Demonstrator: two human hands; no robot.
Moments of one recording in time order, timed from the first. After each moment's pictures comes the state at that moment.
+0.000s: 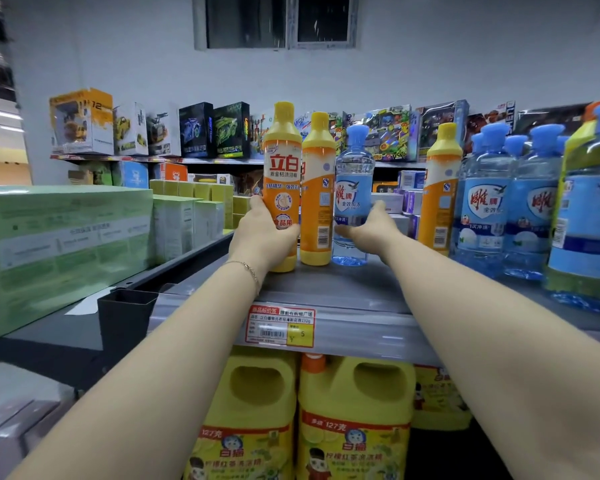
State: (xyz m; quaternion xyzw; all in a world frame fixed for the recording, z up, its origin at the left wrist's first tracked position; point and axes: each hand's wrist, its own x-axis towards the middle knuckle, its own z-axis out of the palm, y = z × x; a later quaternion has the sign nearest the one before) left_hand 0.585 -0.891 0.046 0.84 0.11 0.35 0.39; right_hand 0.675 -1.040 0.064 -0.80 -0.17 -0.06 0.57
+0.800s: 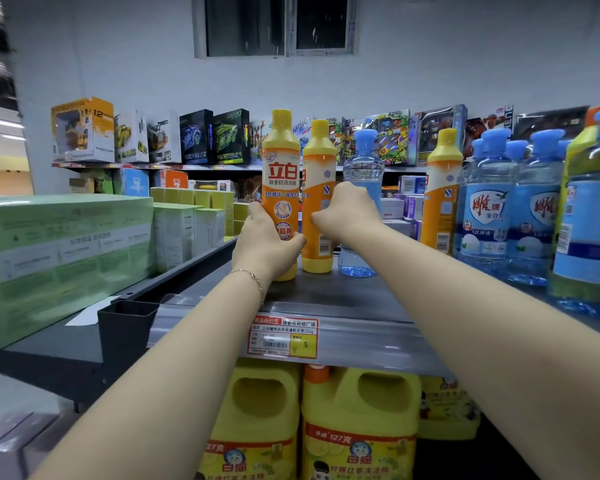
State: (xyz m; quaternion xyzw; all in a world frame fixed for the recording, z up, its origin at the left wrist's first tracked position) left_hand 0.593 -0.889 0.043 0.84 0.11 0.39 0.37; right_hand 0.650 -1.003 0.091 -0.88 -0.22 -0.25 0.33
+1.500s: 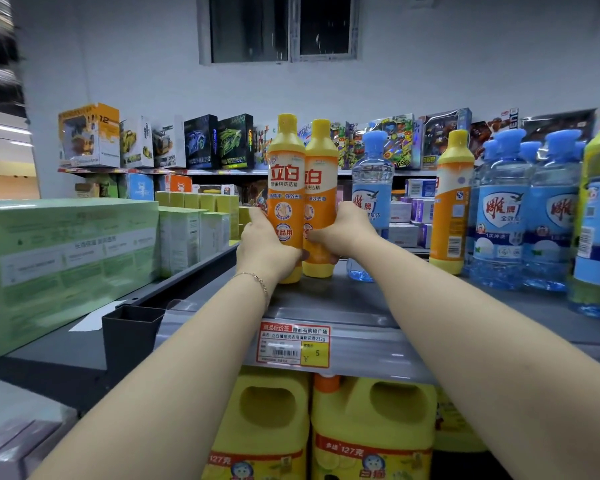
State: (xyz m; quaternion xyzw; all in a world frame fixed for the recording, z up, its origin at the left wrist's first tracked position) left_hand 0.594 -0.881 0.042 0.83 0.15 0.37 0.39; right_hand 0.657 -0.998 0.075 -0.84 -0.29 -0.11 0.45
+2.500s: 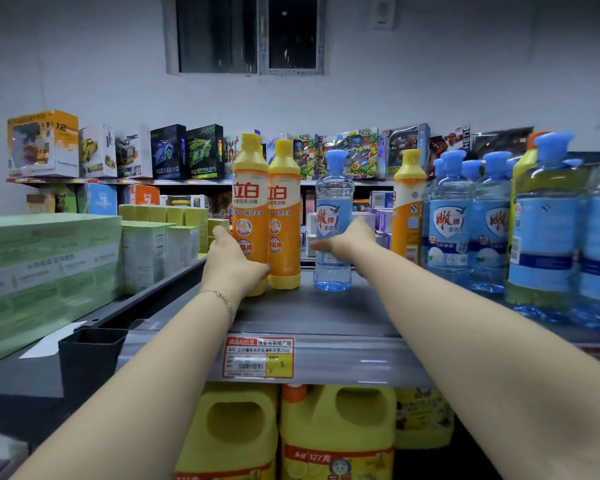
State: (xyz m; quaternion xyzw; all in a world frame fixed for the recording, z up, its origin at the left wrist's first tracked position) left_hand 0.592 -0.880 0.042 0.82 0.15 0.36 0.41; right_hand 0.684 -1.036 0.077 -0.85 -0.10 -0.11 0.51
